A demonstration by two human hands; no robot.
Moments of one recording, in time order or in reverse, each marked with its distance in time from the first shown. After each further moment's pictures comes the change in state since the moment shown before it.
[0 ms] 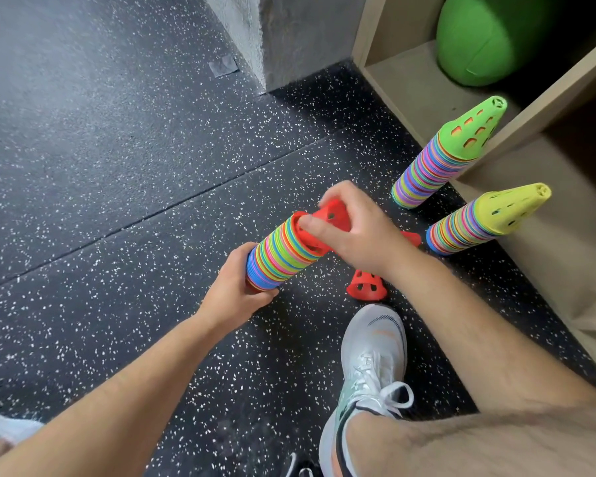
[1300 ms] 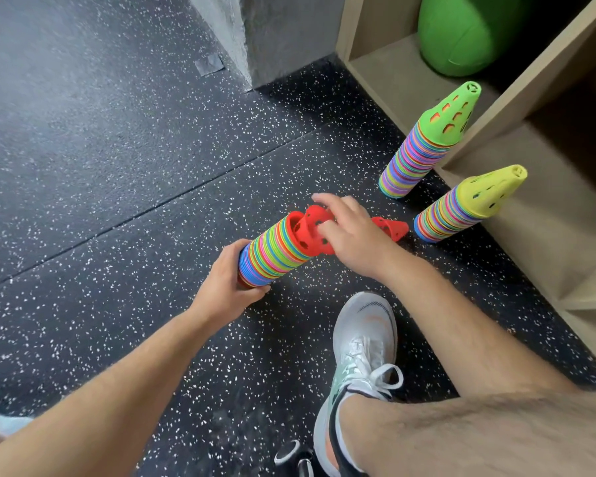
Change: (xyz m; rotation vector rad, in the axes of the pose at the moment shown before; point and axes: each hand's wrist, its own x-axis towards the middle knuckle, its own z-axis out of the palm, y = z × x) left_hand -0.001 -0.009 0.007 0.105 0.011 0.070; right_hand -0.017 0.027 0.004 -0.042 -0.079 0.126
